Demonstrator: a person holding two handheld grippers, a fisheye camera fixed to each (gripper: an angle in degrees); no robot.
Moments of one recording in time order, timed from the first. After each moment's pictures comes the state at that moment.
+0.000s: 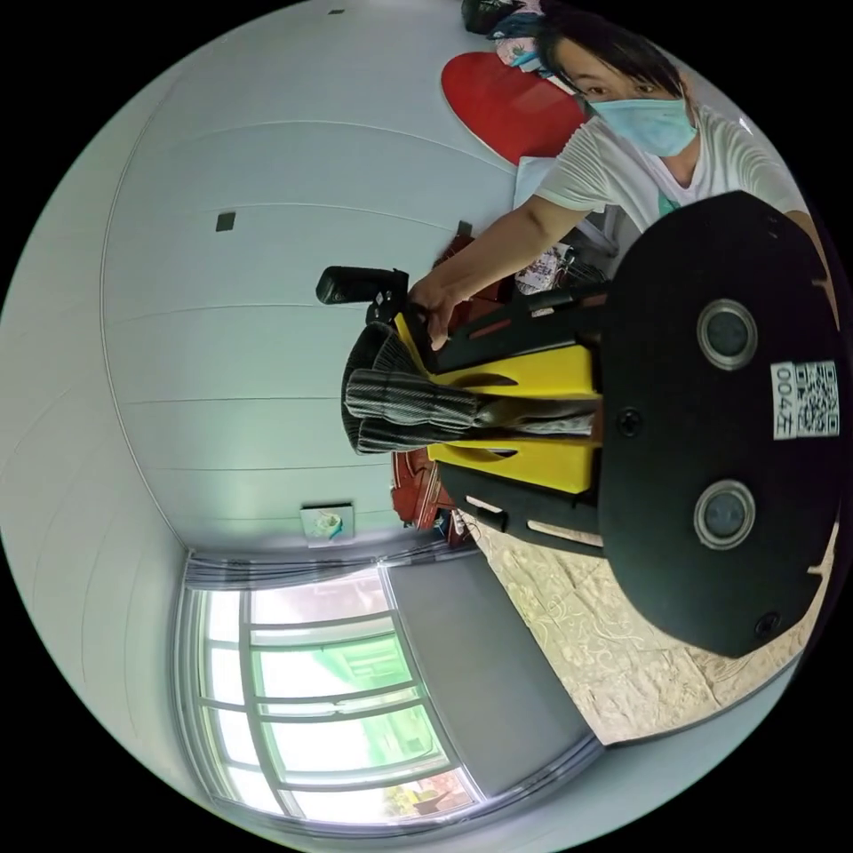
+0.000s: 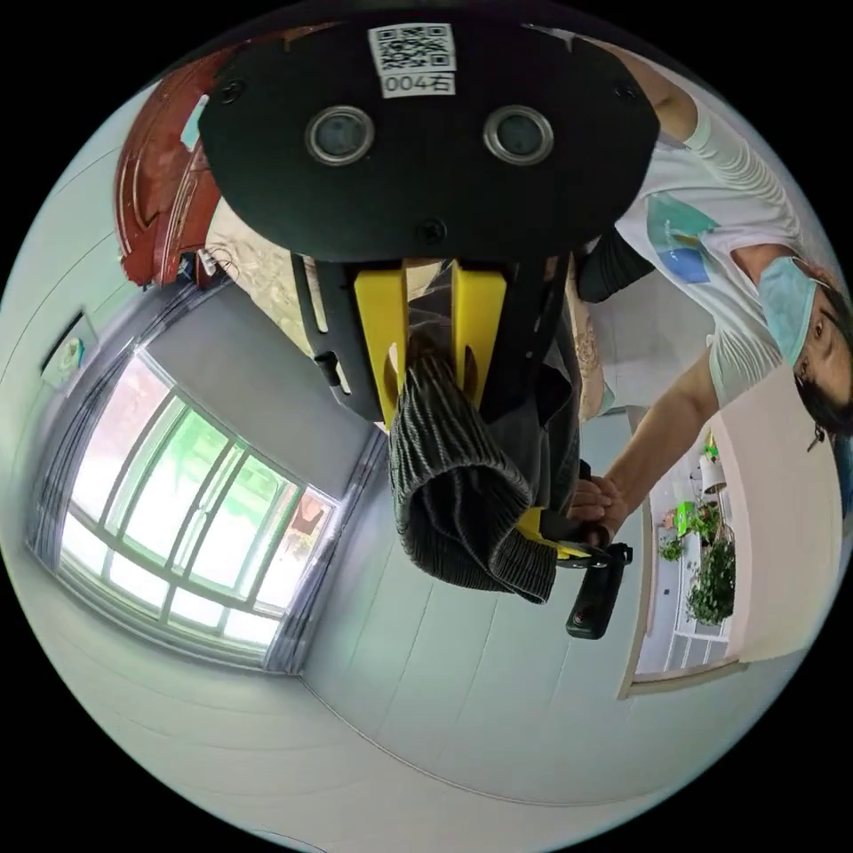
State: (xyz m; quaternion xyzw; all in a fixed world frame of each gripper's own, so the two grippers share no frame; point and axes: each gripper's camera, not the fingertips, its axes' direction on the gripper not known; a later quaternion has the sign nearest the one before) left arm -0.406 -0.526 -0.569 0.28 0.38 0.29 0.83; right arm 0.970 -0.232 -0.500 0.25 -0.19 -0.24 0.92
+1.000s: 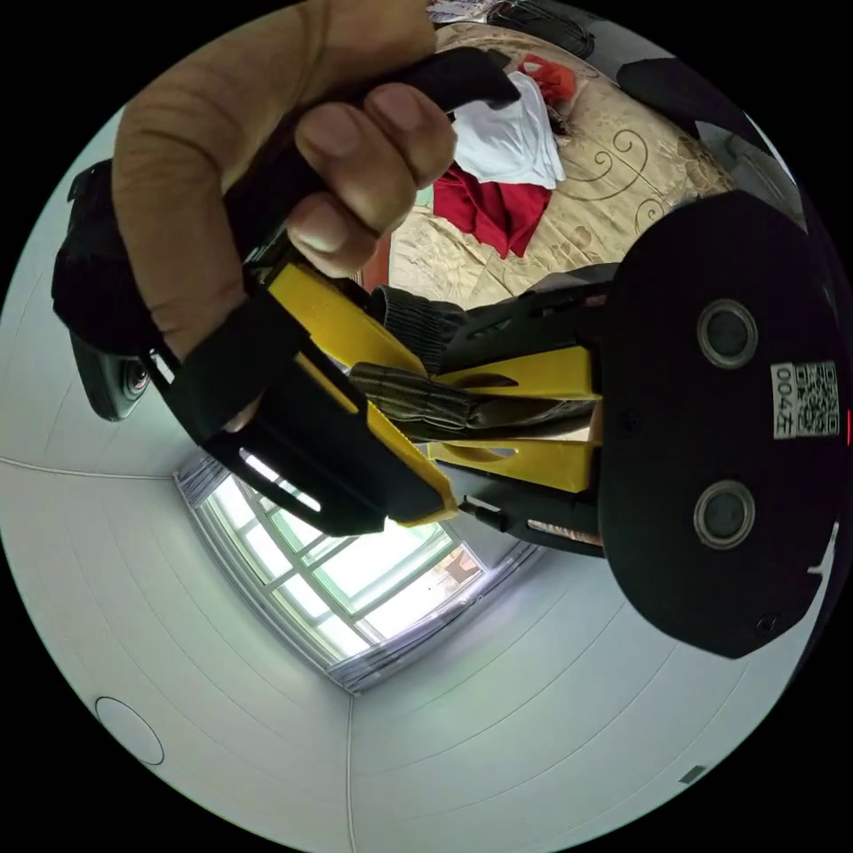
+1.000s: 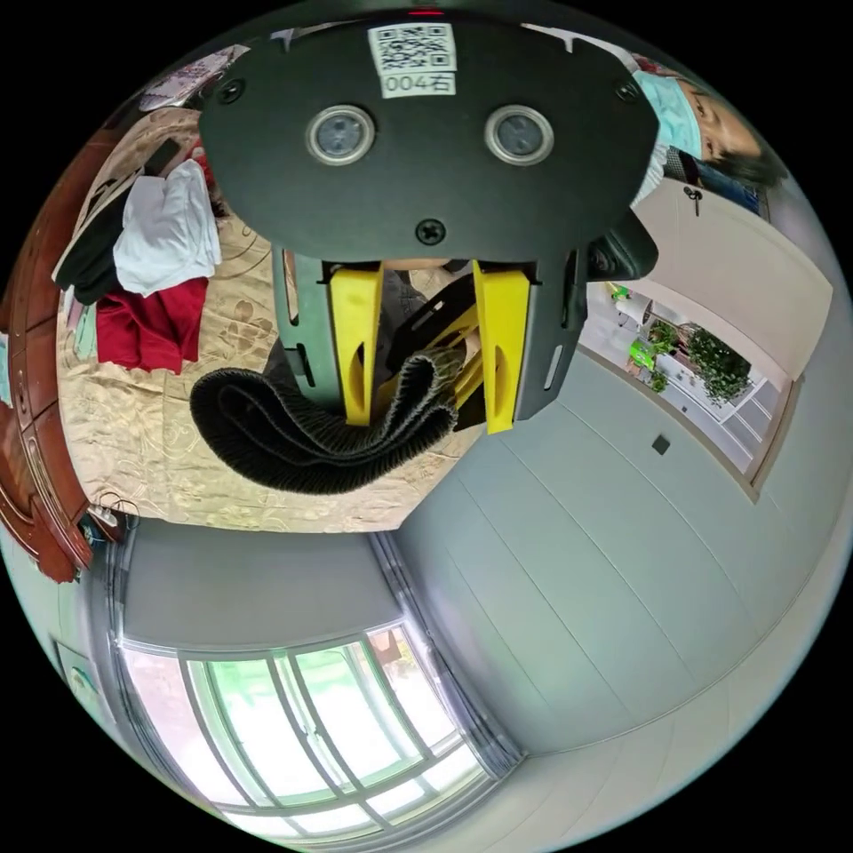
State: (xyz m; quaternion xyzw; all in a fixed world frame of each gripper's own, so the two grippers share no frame) left arm -0.178 -0.393 -0.452 0.37 -0.07 0.26 0.89; right arm 1.057 -0.263 -0.187 0.08 -0.33 0.06 0.94
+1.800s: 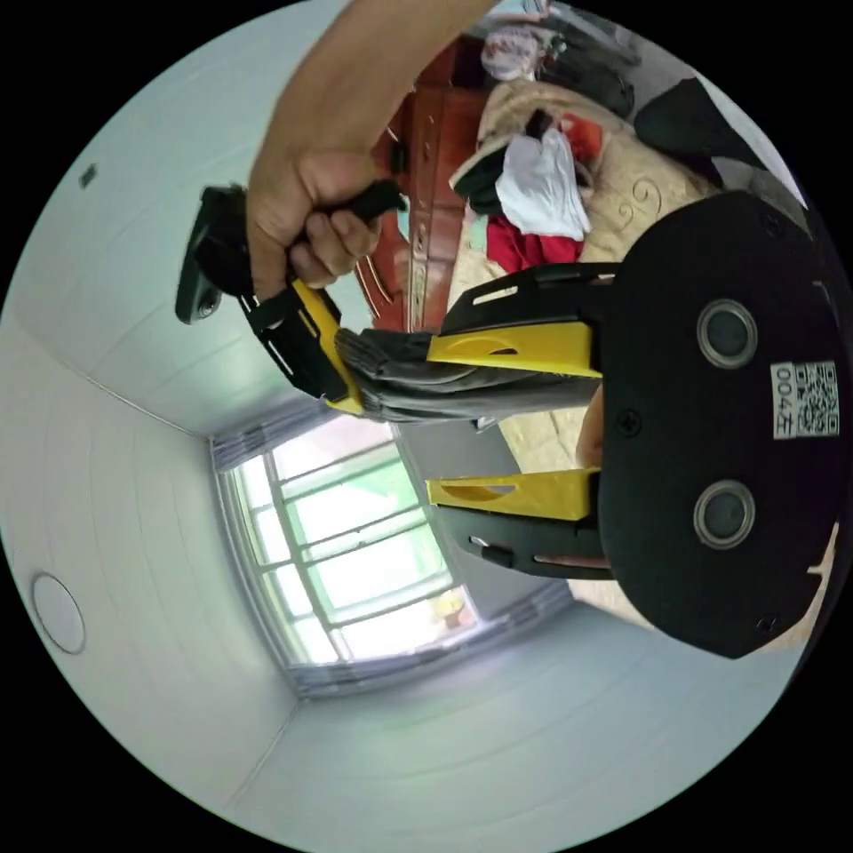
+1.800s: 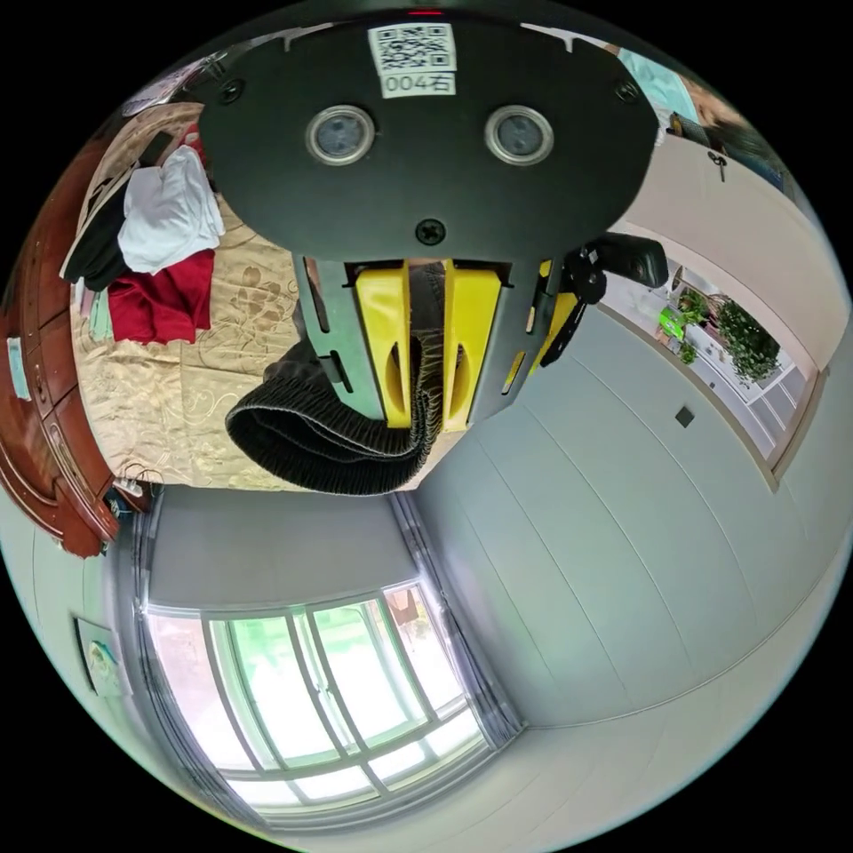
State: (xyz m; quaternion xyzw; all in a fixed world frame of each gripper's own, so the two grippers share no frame) left arm -0.346 -0.305 -0.361 0.41 0.15 0.19 0.88; right arm 0.941 -0.316 -0.246 0.16 -0.28 0.08 0.94
